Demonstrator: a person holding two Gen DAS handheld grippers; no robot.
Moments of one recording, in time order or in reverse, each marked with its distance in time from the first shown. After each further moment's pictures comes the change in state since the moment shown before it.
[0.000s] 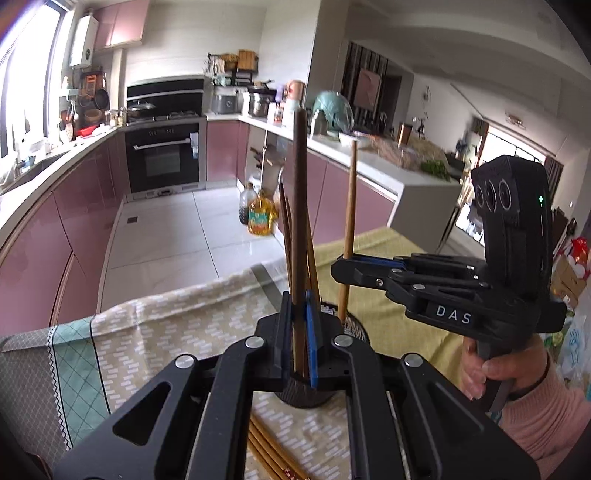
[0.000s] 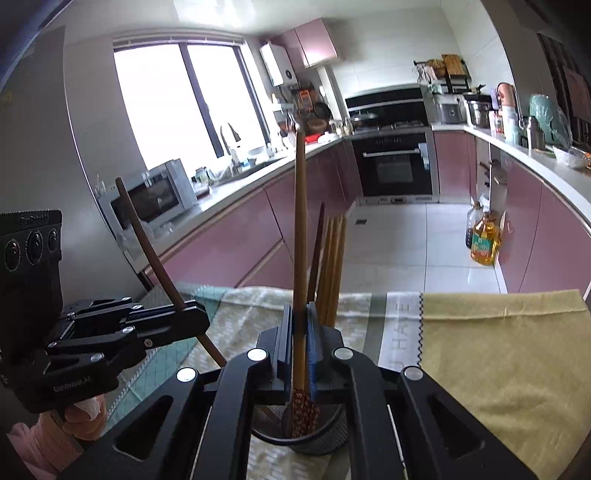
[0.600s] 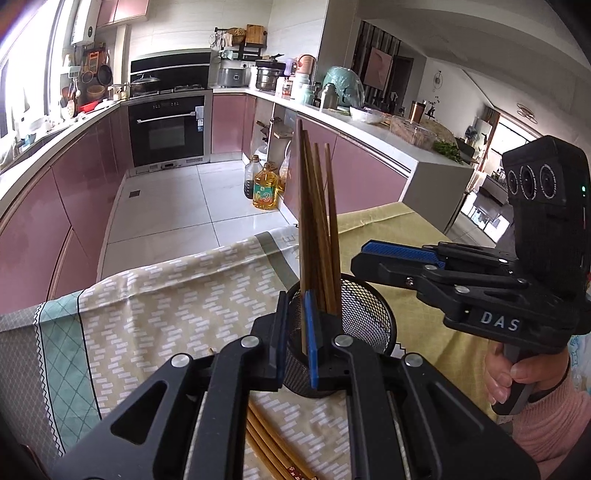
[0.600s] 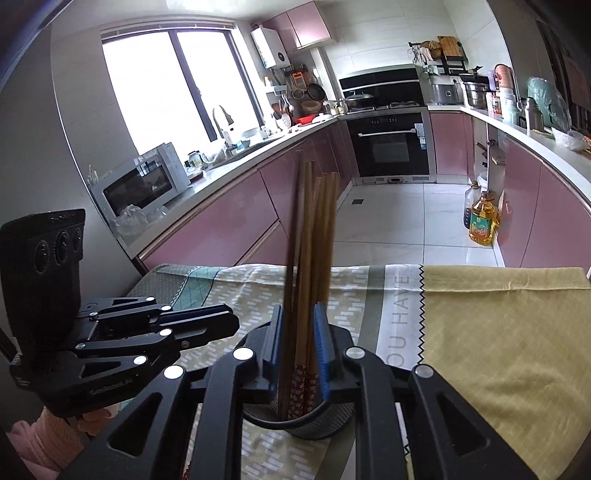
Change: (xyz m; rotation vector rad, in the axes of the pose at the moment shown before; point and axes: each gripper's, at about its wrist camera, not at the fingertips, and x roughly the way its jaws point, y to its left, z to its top) left arm 0.038 0.020 -0.010 -0.039 0.073 0.022; right arm -0.002 -0.002 -0.014 0.019 0.016 0.005
